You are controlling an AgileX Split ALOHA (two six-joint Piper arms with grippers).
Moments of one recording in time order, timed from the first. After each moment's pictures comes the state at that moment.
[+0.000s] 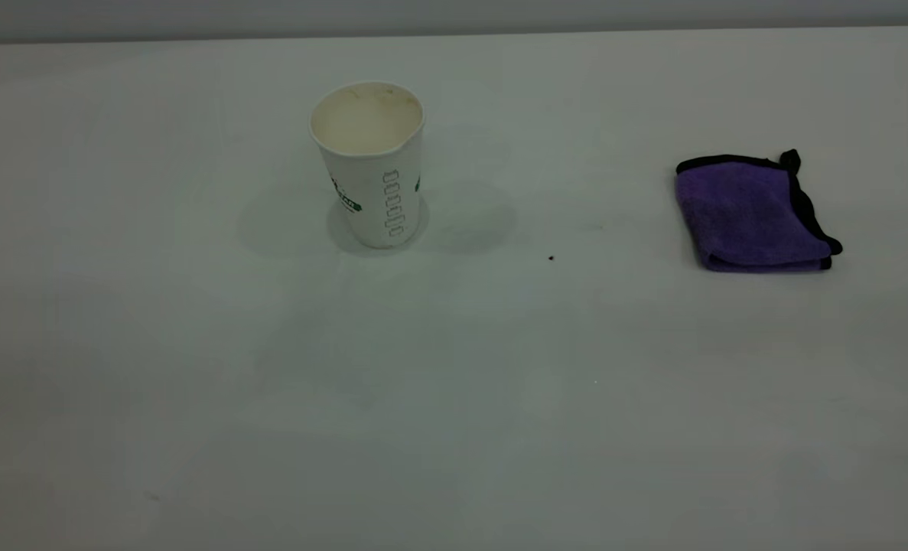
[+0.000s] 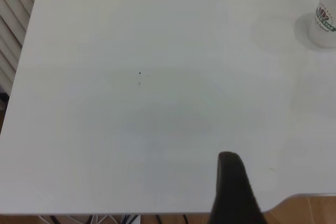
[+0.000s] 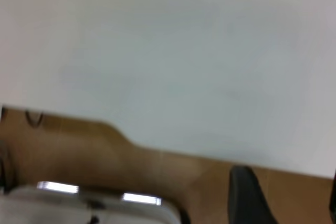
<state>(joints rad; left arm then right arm) -0.08 -0.02 -0.50 0.07 1.13 -0.07 0.06 0.40 -0.48 0.12 1.12 -0.09</state>
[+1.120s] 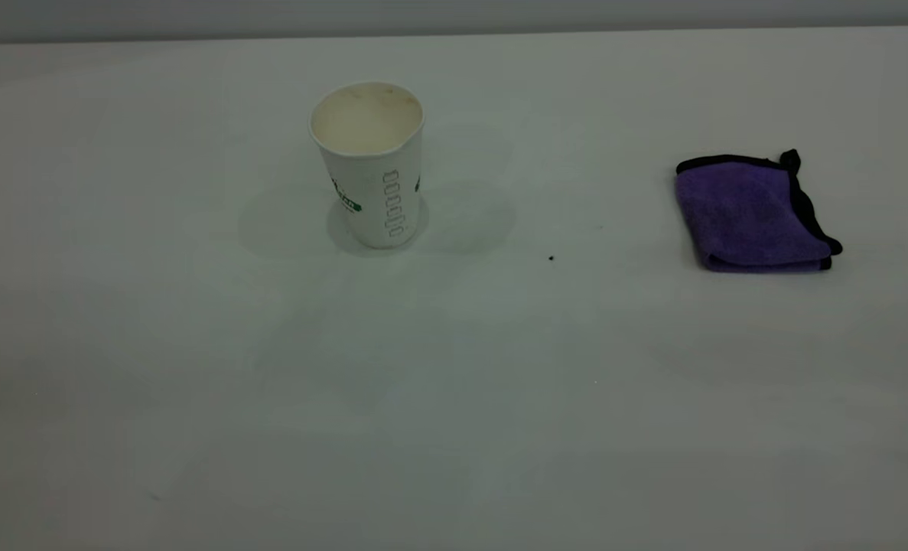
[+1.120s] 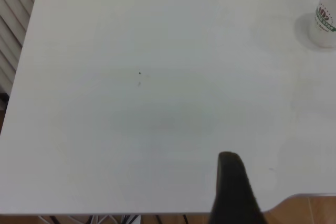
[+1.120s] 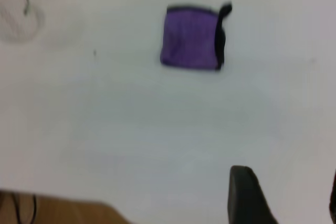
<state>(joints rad) -0.08 -0.02 -0.50 0.07 1.13 -0.06 0.04 0.07 -0.48 0.12 1.12 -0.07</state>
